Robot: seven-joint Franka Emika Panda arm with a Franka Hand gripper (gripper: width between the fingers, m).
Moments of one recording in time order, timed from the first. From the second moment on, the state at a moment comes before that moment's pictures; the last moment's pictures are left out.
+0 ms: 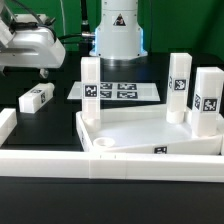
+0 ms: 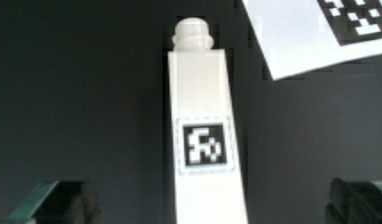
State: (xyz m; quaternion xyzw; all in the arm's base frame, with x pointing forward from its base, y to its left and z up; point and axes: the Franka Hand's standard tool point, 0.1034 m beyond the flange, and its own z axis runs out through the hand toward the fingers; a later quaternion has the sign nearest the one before) arm 0.418 -0.207 0.069 -0.92 0.12 0.35 0.08
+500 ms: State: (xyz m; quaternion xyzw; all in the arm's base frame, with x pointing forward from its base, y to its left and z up) arm 0.415 -0.205 0.065 -0.87 0.12 0.47 0.10
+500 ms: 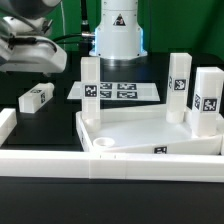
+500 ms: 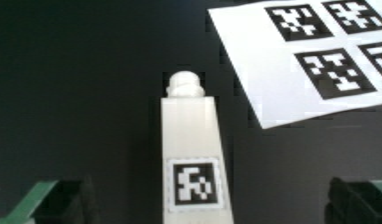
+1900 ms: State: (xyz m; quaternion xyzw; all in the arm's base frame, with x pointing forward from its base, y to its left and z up) arm 0.428 -0.219 0.038 -0.84 0.13 0.52 0.07
